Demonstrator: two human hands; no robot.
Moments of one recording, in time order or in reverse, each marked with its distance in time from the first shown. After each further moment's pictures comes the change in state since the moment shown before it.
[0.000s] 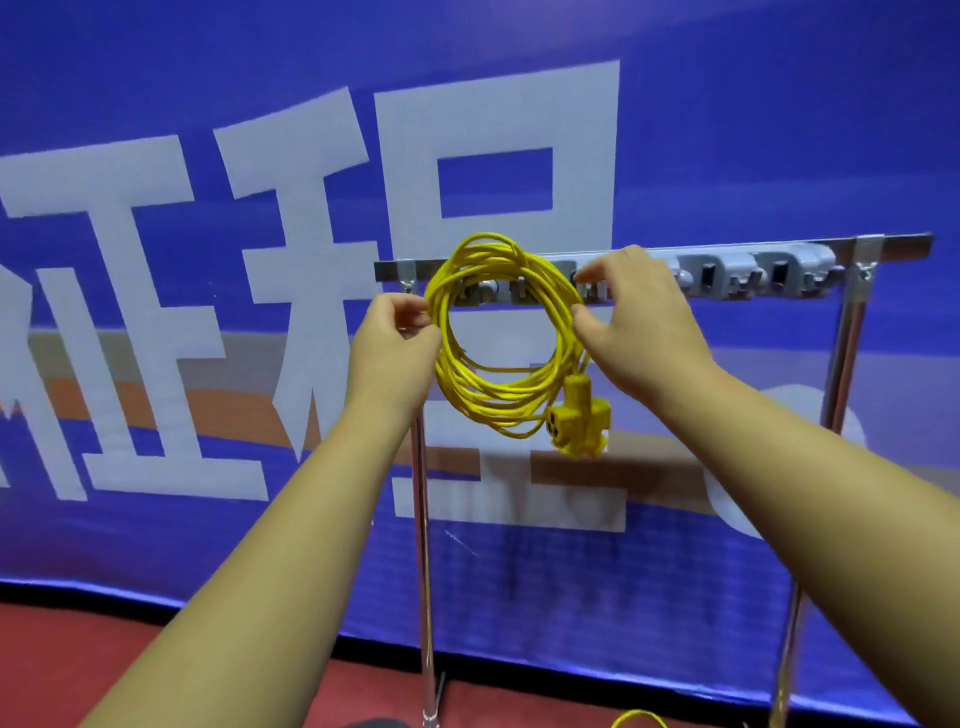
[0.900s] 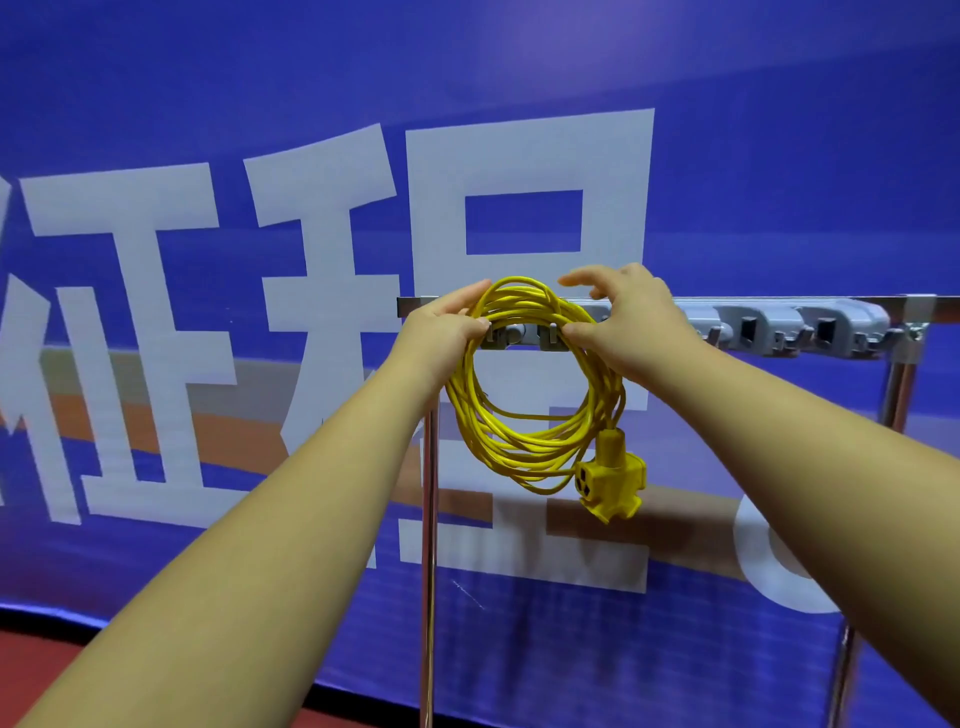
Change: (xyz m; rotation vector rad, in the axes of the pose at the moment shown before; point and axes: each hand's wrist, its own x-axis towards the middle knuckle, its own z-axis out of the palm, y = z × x) left_hand 0.088 0.003 0.020 -0.139 -0.328 -0.099; right_hand 0.081 -0.001 0.030 0.012 -0.236 0.134
